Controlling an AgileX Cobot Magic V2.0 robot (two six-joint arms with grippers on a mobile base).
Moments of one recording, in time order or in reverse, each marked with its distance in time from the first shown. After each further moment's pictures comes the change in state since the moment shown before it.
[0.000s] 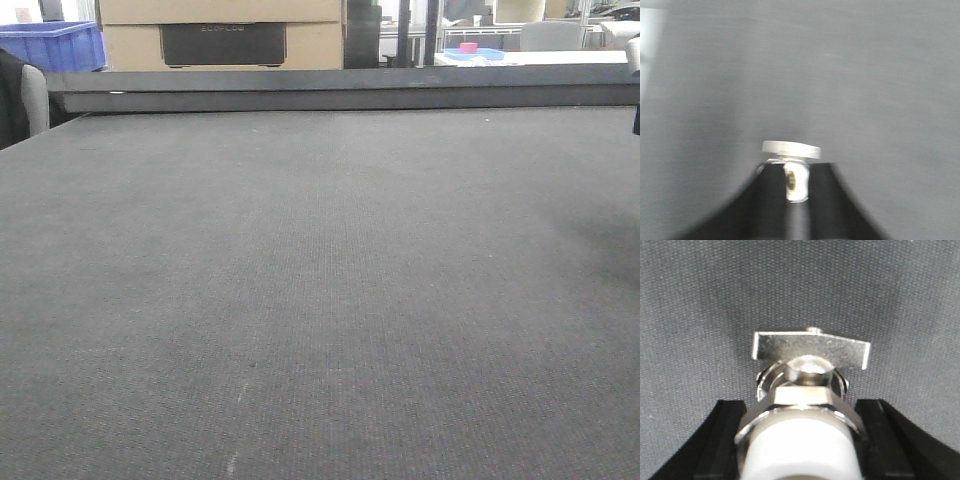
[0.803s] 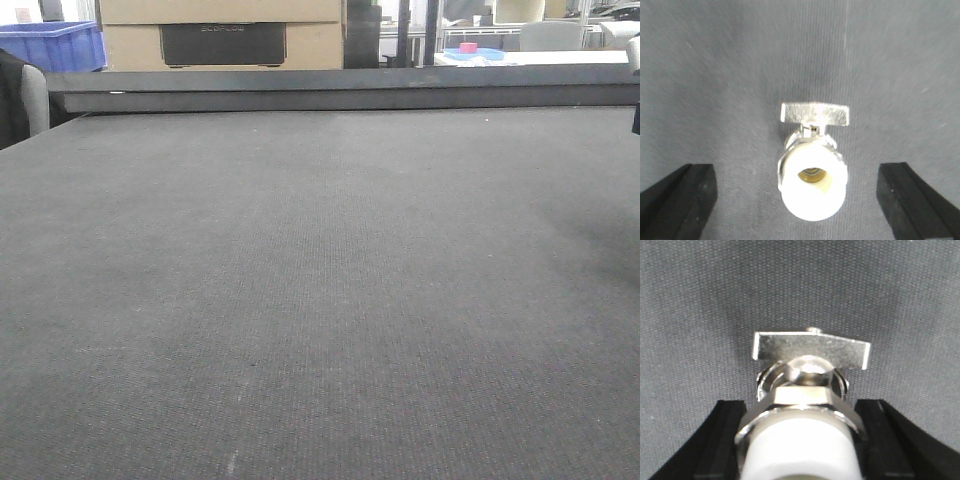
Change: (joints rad) left arm 0.057 0.305 0.027 -0.076 0.055 0.222; right arm 0.000 0.000 0.000 0.006 -0.008 0.003
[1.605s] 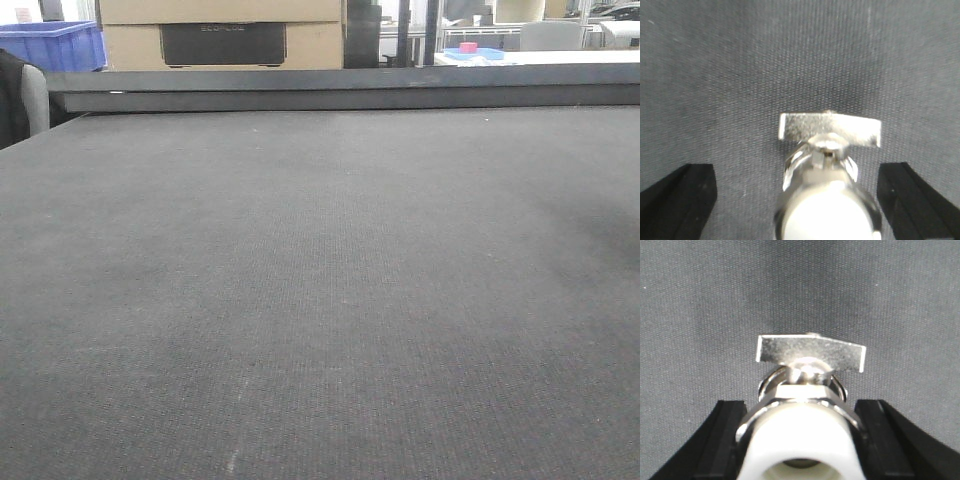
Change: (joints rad) left arm 0.000 0.102 0.076 0.000 -0.116 0.002; right arm 0.000 -0.121 -0.047 0.000 -0.009 0.029
